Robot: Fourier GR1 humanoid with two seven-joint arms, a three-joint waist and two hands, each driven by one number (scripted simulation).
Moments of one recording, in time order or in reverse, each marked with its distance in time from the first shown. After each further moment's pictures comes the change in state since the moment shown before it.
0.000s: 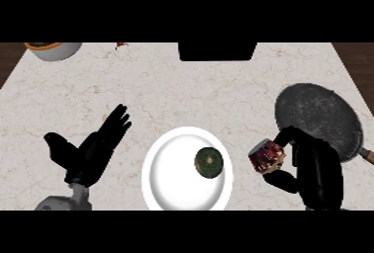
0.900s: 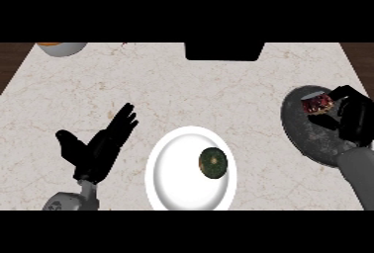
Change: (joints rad) left arm -0.025 -0.043 -0.001 0.032 -0.037 -0.018 -0.006; right arm -0.289 0.047 -0.446 0.878 -0.426 -0.307 -0.724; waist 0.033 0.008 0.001
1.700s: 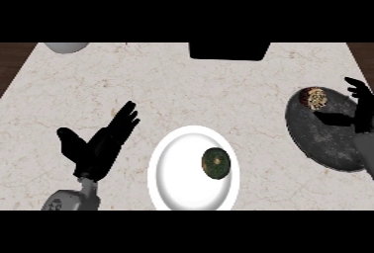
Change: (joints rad) left arm -0.016 -0.006 0.008 -0.001 -0.005 -0.024 0.013; right arm -0.253 -0.023 -0.210 0.599 -0.162 0.262 -0.336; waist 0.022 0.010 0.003
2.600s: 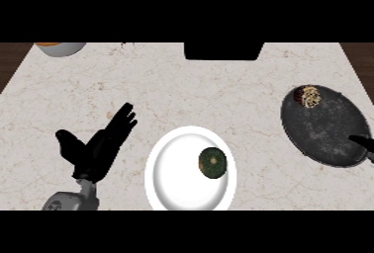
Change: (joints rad) left arm 0.015 -0.008 0.019 0.014 -0.014 -0.006 -0.018; right arm 0.131 -0.138 -0.306 0.116 -0.333 0.619 -0.415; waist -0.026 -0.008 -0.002
